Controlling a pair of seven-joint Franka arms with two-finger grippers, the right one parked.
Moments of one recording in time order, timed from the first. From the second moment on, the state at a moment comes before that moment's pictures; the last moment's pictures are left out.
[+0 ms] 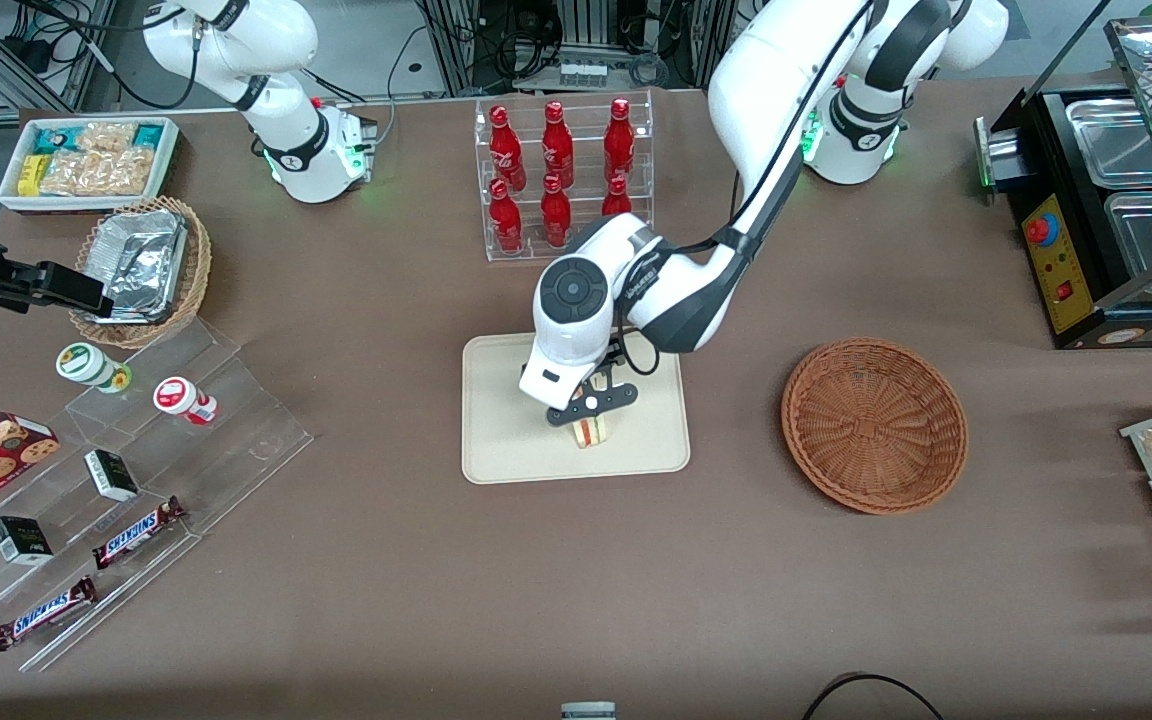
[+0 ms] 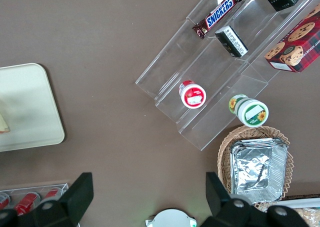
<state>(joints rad) -0.75 0.74 -0.05 -1.27 -0.07 1.99 -1.02</state>
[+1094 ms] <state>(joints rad) -0.38 0.43 0.02 -1.36 -0.08 1.65 -0.38</state>
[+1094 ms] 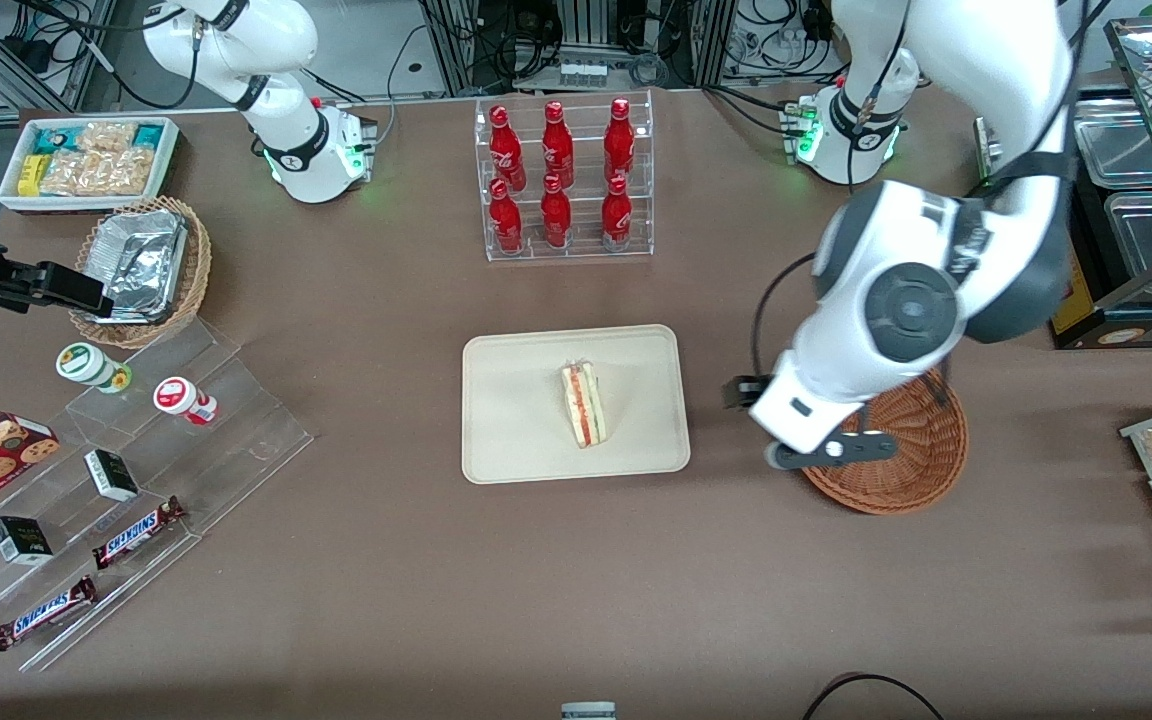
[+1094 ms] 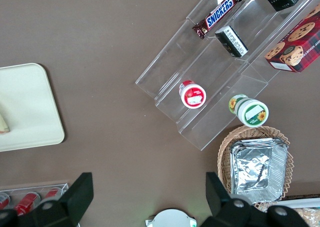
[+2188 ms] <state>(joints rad) 0.05 0.05 -0.14 -1.51 -0.03 1.33 -0.08</state>
